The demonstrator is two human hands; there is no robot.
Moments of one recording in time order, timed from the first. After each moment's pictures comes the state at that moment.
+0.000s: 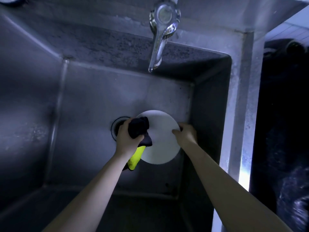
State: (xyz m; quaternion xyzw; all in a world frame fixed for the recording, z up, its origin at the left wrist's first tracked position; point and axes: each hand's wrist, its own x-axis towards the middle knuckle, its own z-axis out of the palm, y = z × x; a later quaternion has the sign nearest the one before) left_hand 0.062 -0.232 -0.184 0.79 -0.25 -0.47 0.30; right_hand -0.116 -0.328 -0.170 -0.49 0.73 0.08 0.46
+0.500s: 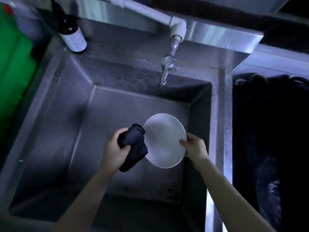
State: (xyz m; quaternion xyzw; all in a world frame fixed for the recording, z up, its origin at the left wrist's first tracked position) left_hand 0.103 -0.174 -0.056 0.77 -0.33 -0.40 0.36; right_hand -0.132 -0.281 -0.058 -0.45 0.69 -0.12 0.55
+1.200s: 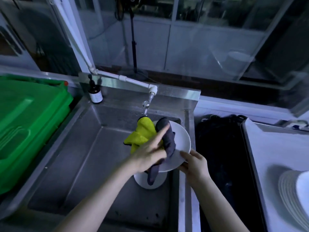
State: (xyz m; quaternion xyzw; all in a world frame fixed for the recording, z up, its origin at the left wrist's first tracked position) left_hand -0.021 -0.169 0.141 0.55 -0.66 -0.40 0.31; right_hand -0.201 -0.210 0.108 -0.27 0.56 -0.39 0.68
